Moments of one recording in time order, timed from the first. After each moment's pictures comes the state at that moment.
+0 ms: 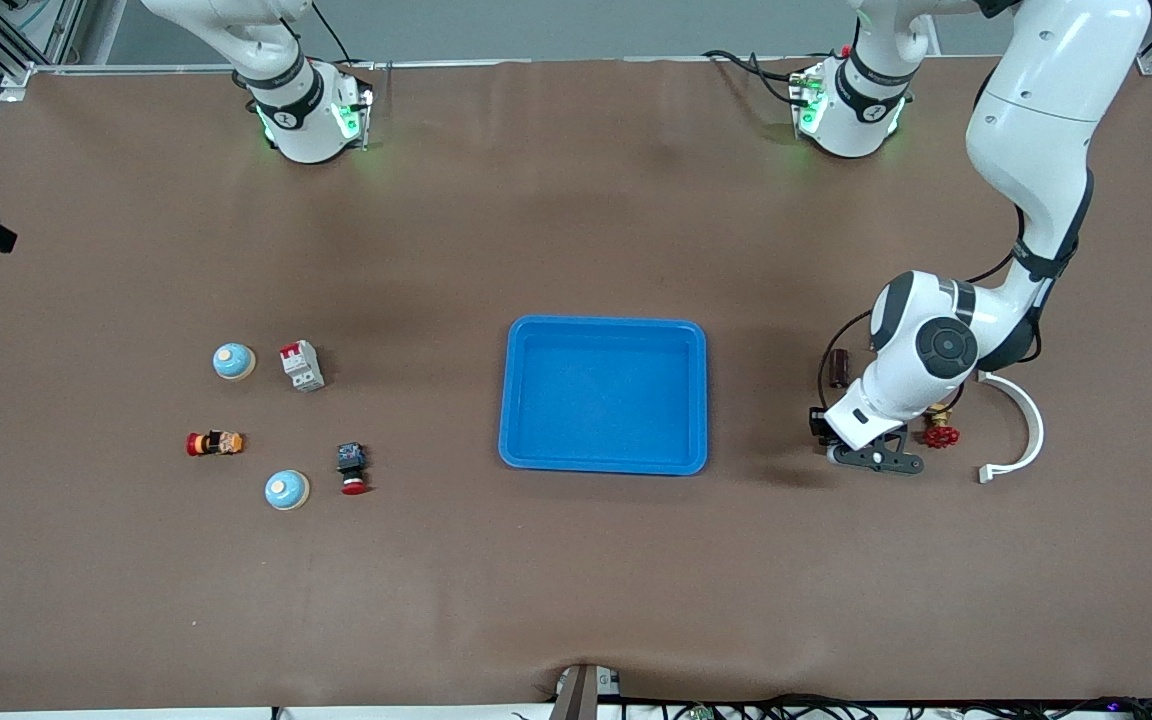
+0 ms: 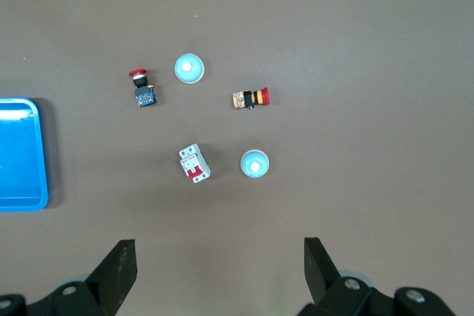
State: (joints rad) left arm 0.02 0.60 -0.20 -1.95 0.20 2.61 -0.16; right arm -0.05 -0.02 -0.07 -1.46 0.04 1.45 -0.05
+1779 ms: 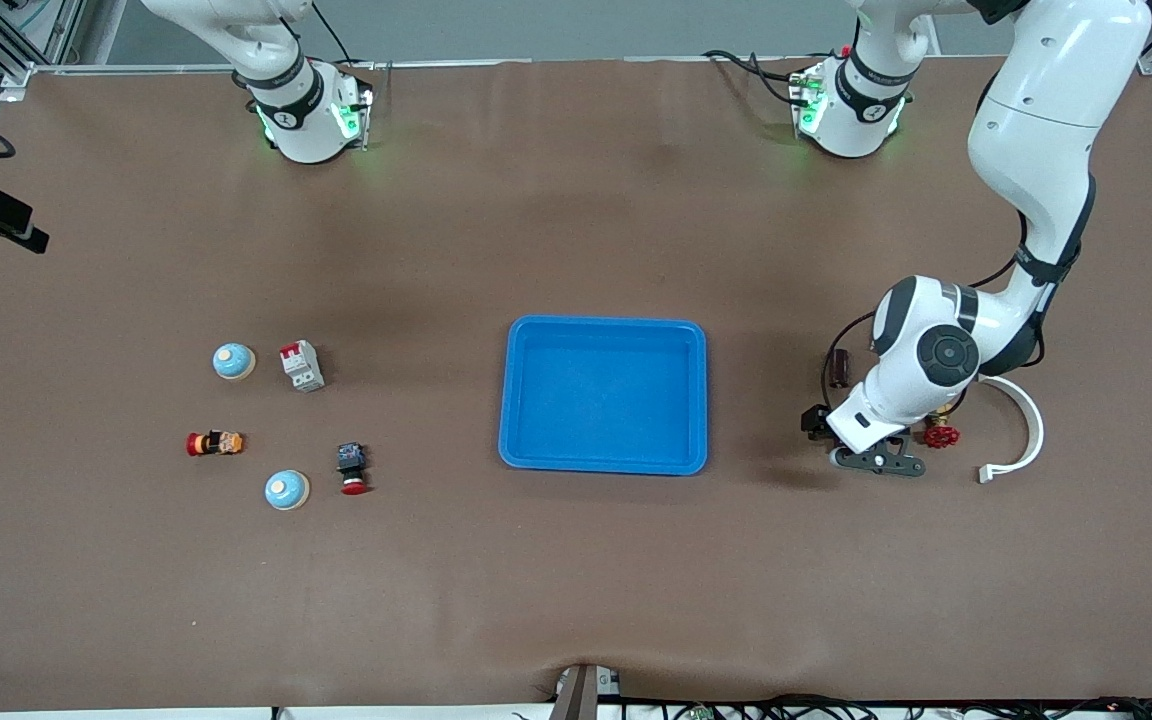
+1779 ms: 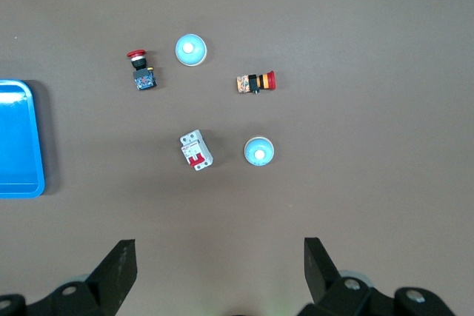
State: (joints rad) left arm 0.02 0.61 -0.20 -1.94 0.21 2.59 -0.16; right arm -0.06 0.00 -0.06 -1.50 0.04 1.45 -0.05
